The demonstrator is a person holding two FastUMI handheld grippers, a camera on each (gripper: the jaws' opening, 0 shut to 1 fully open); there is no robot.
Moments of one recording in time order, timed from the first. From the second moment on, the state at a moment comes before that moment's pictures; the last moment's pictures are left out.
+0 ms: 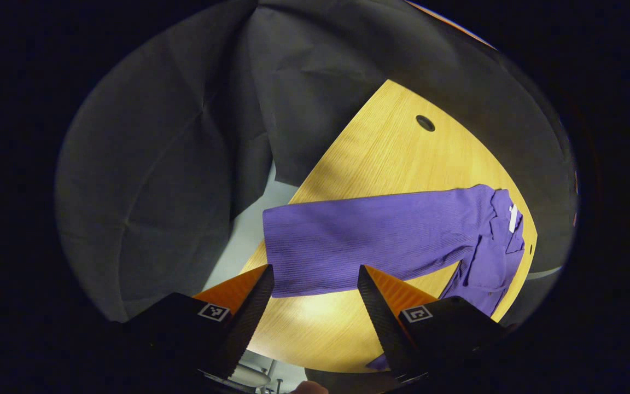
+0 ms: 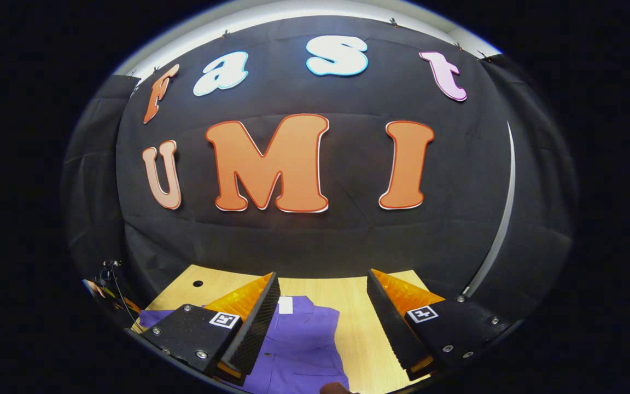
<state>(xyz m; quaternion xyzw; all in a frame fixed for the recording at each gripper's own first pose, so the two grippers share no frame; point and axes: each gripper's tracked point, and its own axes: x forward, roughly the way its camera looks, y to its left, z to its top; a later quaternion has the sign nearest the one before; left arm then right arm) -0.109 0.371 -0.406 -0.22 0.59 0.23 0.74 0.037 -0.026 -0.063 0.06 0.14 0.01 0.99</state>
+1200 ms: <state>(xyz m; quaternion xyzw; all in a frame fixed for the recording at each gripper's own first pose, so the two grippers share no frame) -0.104 0.398 -0.472 -0.21 0.65 0.25 0.69 0.008 -0.060 -0.060 0.04 0.13 -0.01 0.99</state>
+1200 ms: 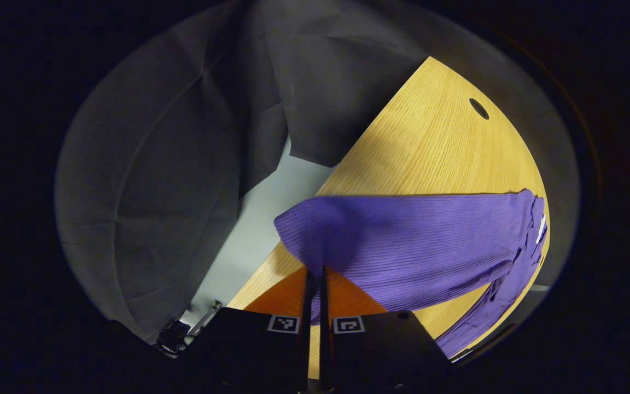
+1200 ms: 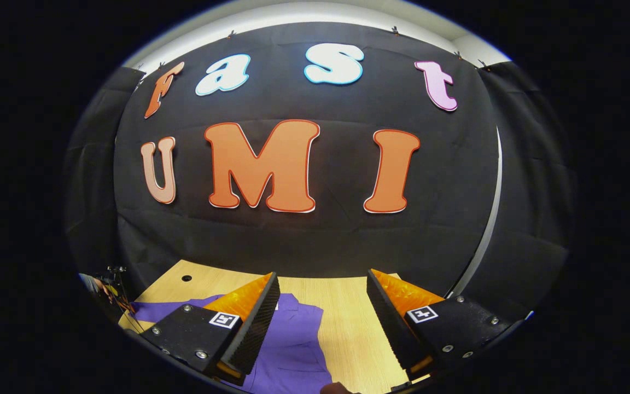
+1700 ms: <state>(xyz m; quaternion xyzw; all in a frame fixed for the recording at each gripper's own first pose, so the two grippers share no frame) -0.074 0.357 -0.395 -0.16 0.61 0.20 0.75 0.014 -0.078 -0.060 0.03 0.13 0.00 0.99</state>
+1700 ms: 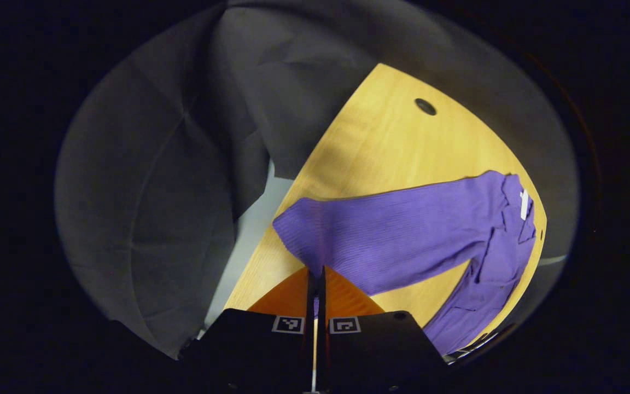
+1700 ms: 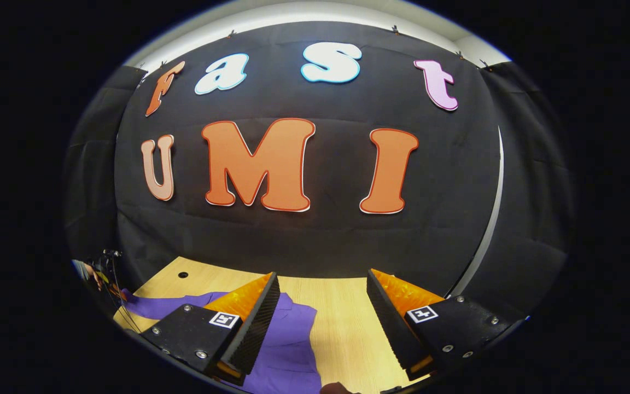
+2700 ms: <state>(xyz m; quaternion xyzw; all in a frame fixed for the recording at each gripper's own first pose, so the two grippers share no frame) 0.048 0.117 -0.213 -0.06 0.53 0.02 0.85 0.026 -0.103 -0.095 0.05 0.14 0.06 0.99</state>
